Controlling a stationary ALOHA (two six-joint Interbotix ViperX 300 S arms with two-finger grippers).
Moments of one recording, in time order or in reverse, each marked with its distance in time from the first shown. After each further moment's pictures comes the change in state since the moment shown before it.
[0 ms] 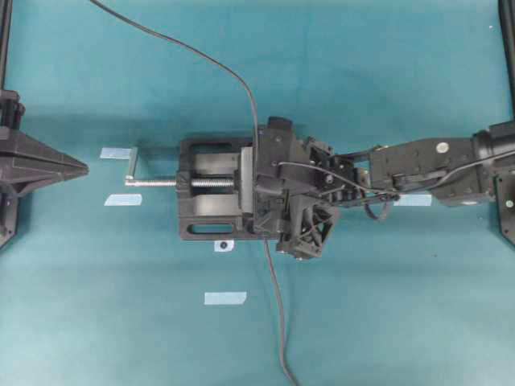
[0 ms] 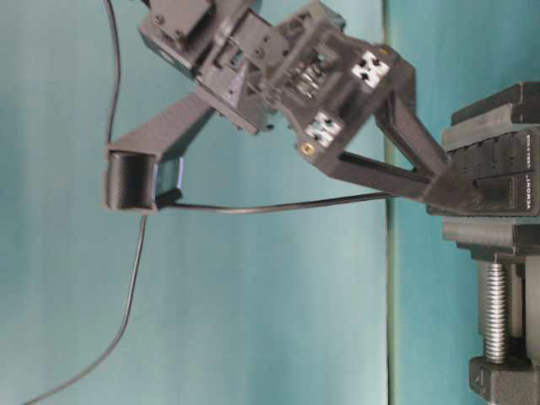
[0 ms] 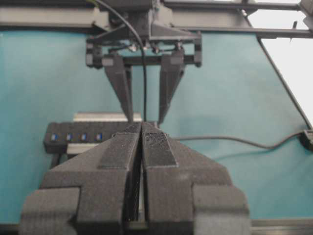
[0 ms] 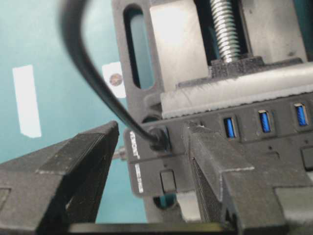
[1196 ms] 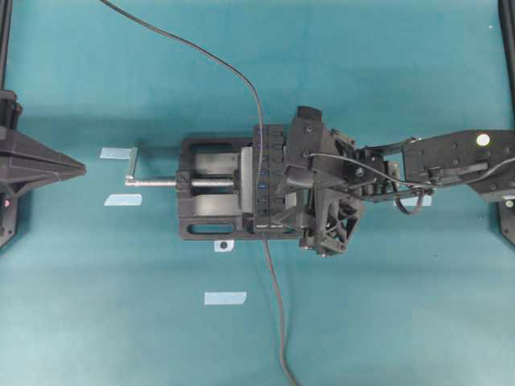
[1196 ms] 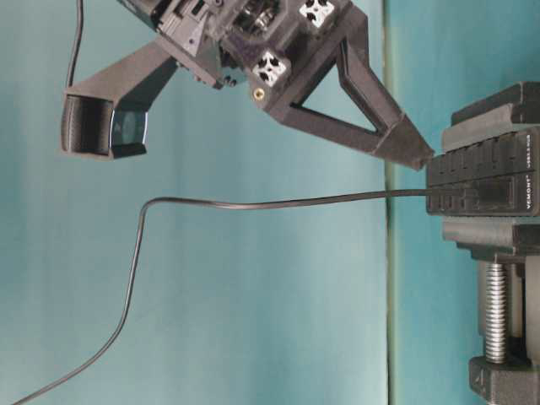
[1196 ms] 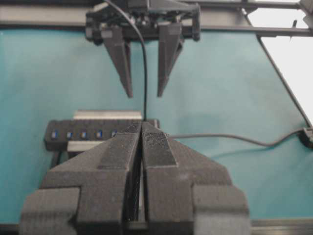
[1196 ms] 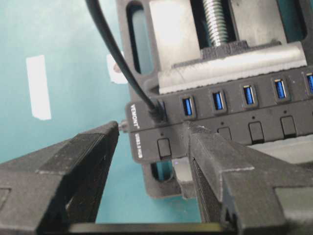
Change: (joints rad) left arm 0.000 -0.014 0.003 0.002 0.018 -0.002; right arm -0.002 -0.112 0.077 0.000 0.000 0.000
